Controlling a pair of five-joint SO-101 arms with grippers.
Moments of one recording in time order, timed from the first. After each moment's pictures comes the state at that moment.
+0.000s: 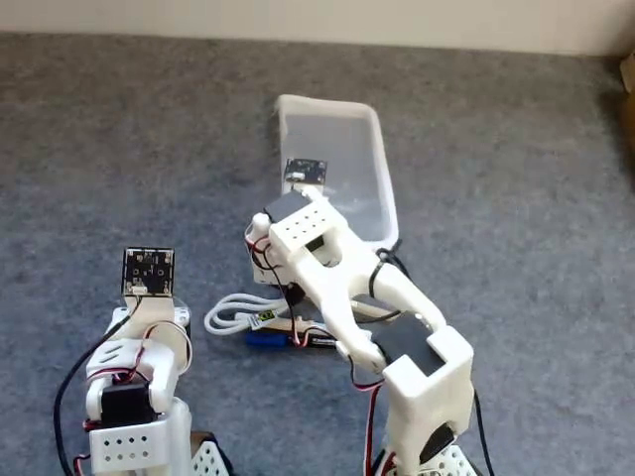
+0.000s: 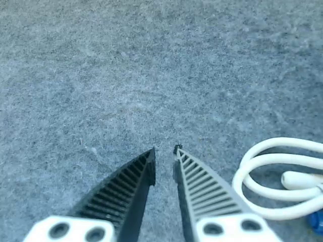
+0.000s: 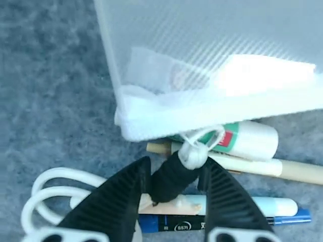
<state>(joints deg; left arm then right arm) -14.3 -103.8 95.7 64.4 -3.0 -38.3 17.4 4.4 73.6 -38.2</state>
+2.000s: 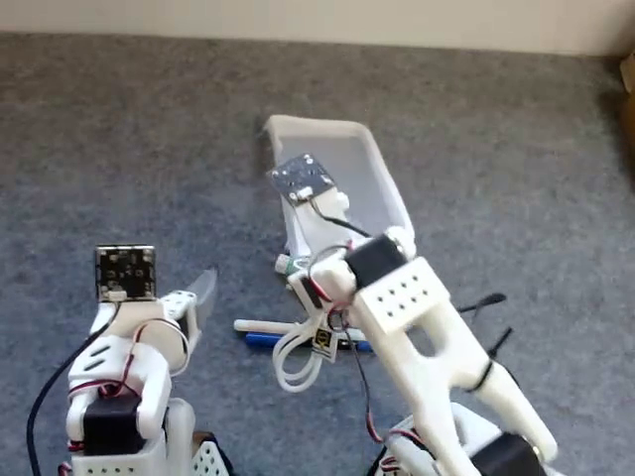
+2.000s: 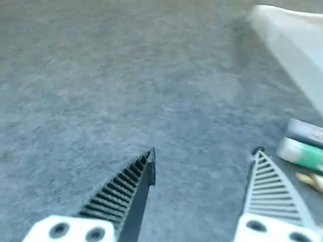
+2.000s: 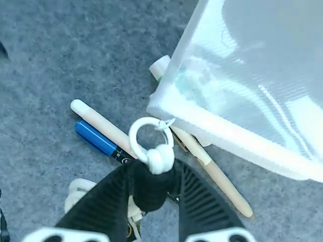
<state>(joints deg) -9.7 -104.0 78.7 69.1 3.0 -34.9 -29.5 30.5 73.2 4.4</state>
